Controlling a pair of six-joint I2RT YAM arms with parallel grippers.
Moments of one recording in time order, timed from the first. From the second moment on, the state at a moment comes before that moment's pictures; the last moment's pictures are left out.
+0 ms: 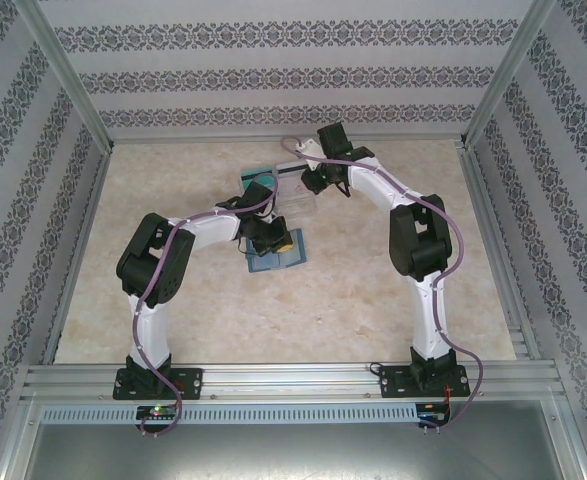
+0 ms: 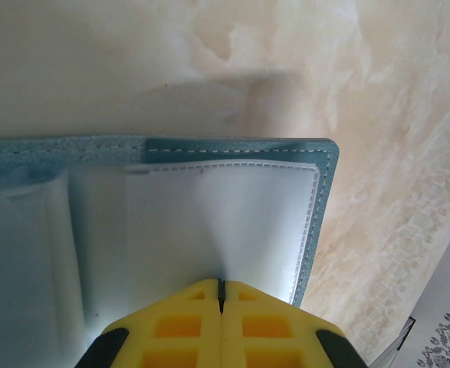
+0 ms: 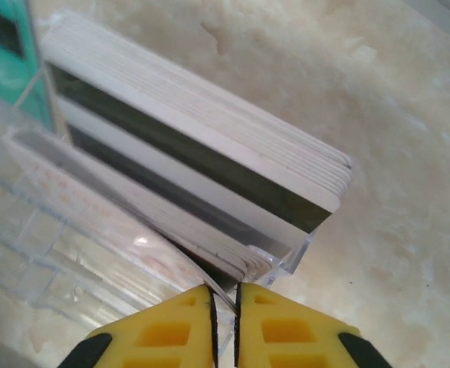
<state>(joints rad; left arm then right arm) -0.47 2.00 1.27 -0.33 0.50 -0.91 0.36 2.22 1.88 -0.59 -0.22 -0.29</state>
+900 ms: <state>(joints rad) -0.47 2.00 1.27 -0.33 0.50 -0.91 0.28 2.17 1.85 -0.58 -0.52 -0.24</state>
